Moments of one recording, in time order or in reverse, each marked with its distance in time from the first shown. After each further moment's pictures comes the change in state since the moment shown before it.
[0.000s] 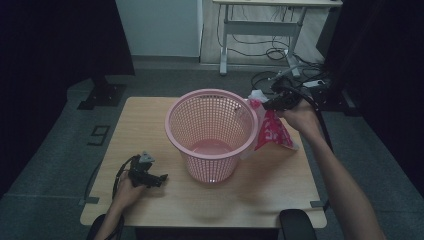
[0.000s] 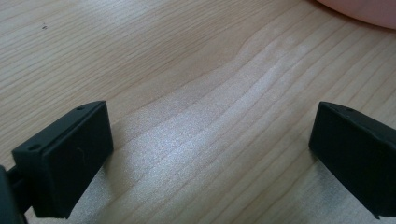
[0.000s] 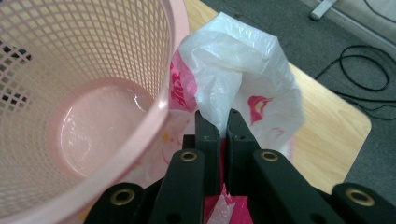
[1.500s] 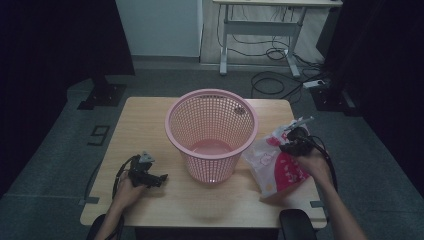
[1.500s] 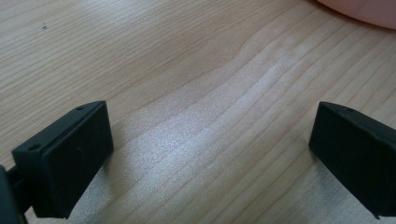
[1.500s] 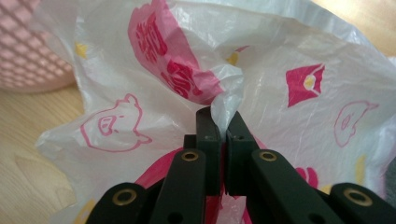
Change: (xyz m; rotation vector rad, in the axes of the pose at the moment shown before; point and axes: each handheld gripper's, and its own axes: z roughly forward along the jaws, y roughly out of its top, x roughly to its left) left arm 0.000 0.000 0.000 0.003 0.000 0.003; right arm -0.015 -0.154 0.060 0.108 -0.024 0.075
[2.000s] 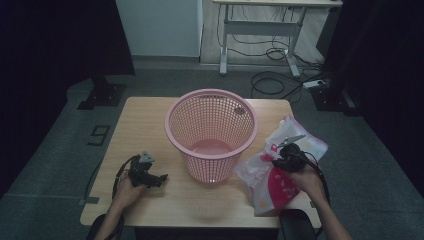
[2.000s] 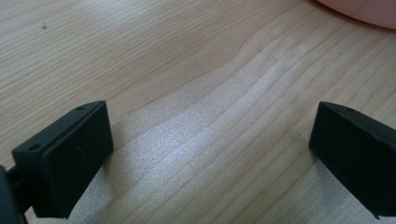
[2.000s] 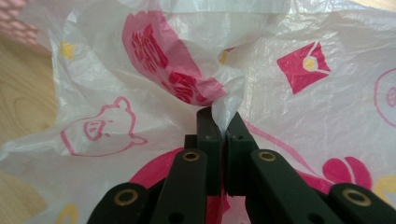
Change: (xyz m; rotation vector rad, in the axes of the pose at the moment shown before) left arm 0.000 0.000 0.000 0.000 0.000 0.000; right arm 0.033 -0.033 0.018 0.001 0.059 -0.044
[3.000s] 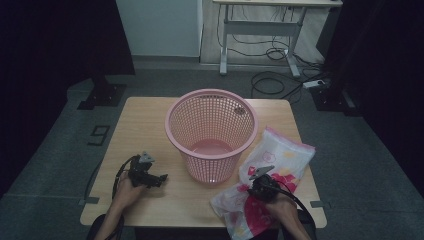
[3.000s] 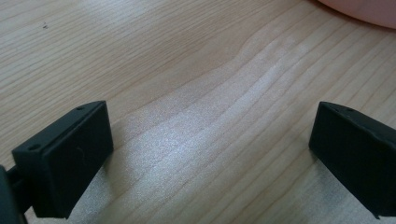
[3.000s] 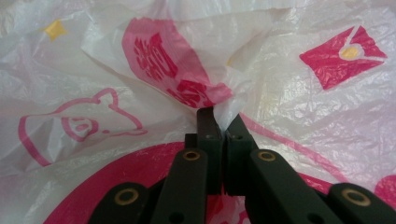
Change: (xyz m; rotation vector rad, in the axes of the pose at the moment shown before) left arm 0.000 0.000 0.000 -0.001 0.000 -0.001; right arm 0.096 -0.038 0.062 0.040 0.114 -0.125
